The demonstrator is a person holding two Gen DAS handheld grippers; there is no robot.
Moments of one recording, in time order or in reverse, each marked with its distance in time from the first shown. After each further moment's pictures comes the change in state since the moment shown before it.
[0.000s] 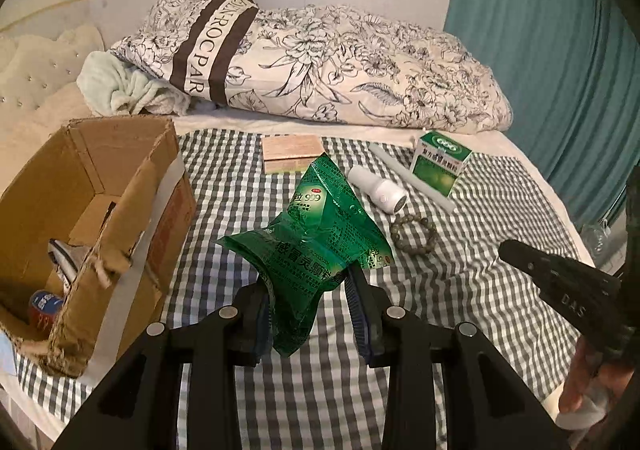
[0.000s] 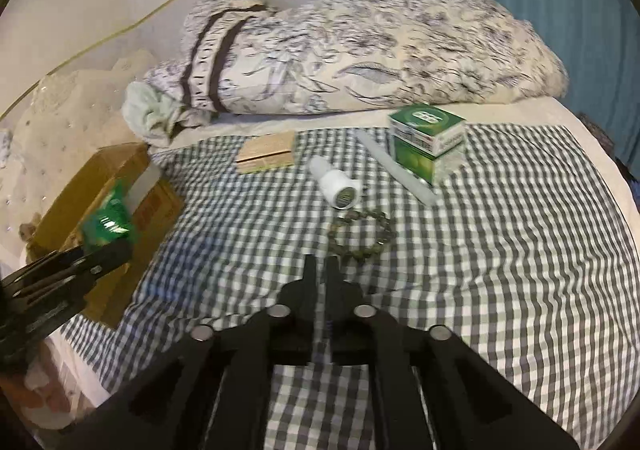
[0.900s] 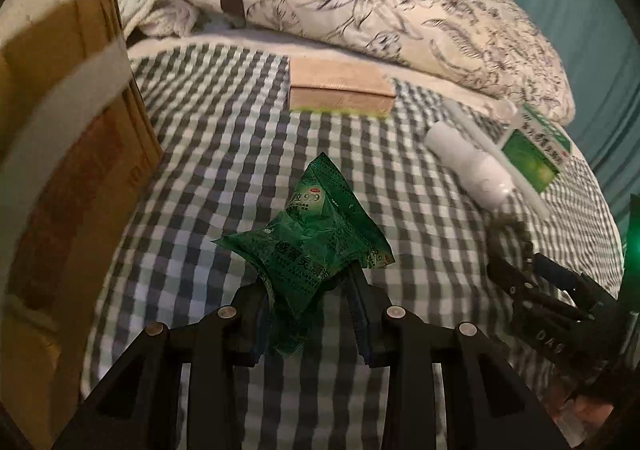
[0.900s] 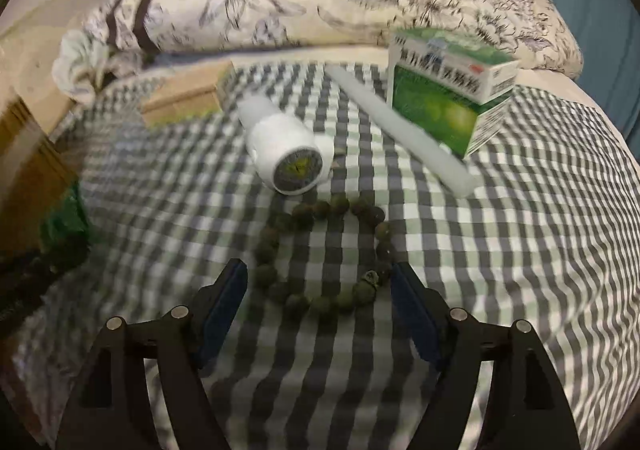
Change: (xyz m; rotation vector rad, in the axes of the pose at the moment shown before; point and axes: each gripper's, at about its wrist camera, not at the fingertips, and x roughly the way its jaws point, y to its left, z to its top) left arm 0.170 0.035 0.001 -0.137 0.182 0.046; right arm 0.176 -0.017 0.009 -0.078 0.155 -0.152
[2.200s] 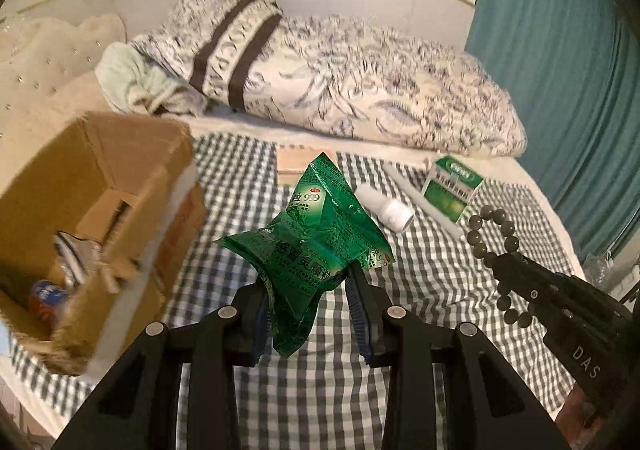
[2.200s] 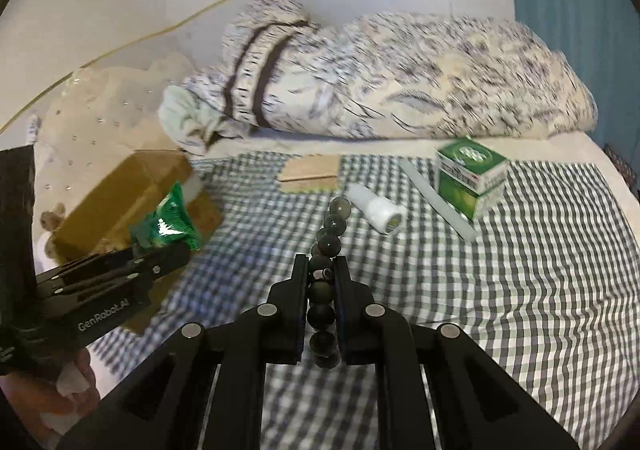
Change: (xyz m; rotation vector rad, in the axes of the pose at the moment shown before) left arm -0.183 -0.019 -0.022 0.042 -0.233 -0.031; right arm -0.204 0.037 -0.019 -0.037 -0.251 0.264
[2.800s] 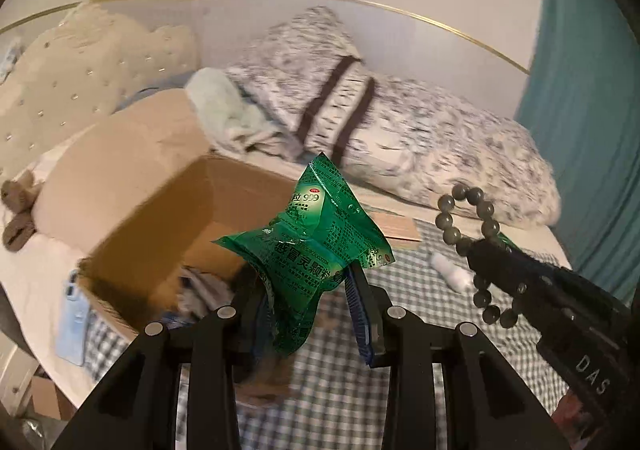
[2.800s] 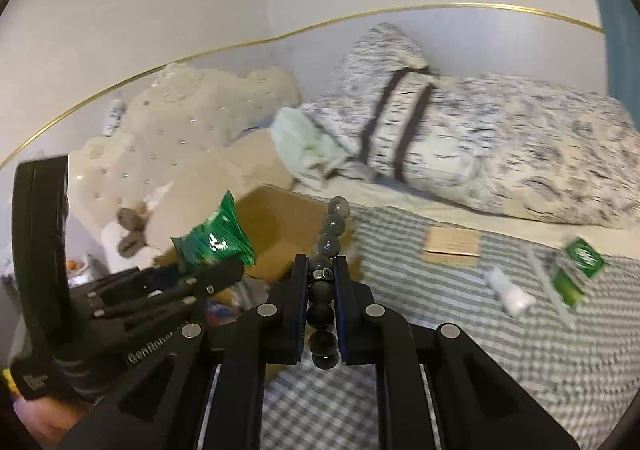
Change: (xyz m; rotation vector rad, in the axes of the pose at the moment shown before) left arm -0.080 0.135 0.037 -0.155 -0.112 0.143; right arm 0.003 0.169 0.066 -0.172 -0.059 0.278
